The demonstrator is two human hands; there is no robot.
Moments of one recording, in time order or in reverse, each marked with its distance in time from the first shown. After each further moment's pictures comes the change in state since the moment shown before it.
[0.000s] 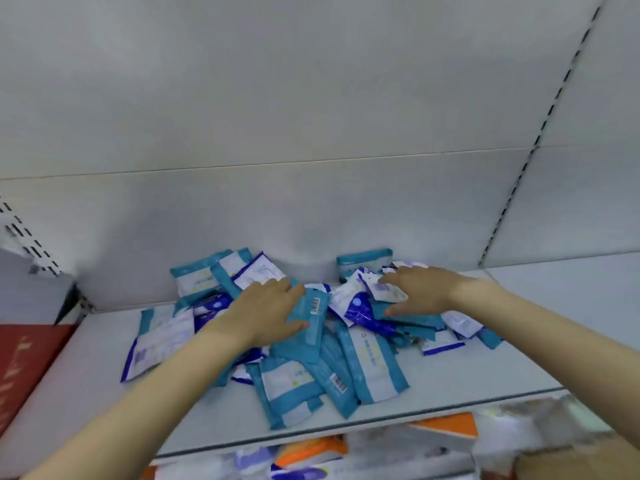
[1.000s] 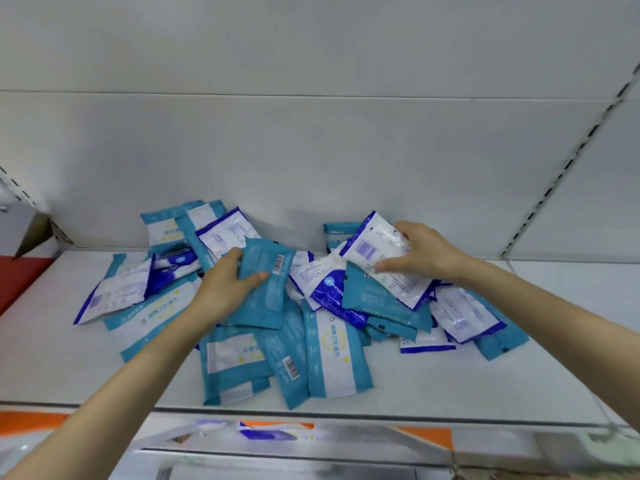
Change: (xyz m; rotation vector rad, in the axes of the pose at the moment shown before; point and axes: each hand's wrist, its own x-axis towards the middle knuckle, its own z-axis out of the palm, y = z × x) left_hand 0.029 0.025 0.050 -1.081 0.332 -0.709; right_hand 0.056 0.066 0.020 0.628 0.265 -0.092
